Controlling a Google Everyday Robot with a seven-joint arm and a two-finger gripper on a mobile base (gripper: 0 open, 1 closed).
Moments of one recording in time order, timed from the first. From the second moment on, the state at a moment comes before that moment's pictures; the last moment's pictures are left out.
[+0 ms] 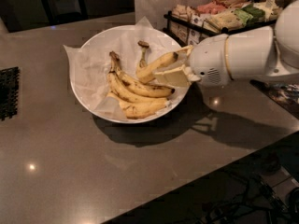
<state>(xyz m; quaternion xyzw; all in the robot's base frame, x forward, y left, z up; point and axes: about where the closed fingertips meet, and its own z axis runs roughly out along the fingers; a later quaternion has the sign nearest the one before) 0.511 -0.028 0.945 -0.50 0.69 0.25 0.46</state>
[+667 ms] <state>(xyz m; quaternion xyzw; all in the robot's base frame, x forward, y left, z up) 0.498 -0.049 0.984 -0.48 0.60 0.31 0.56</state>
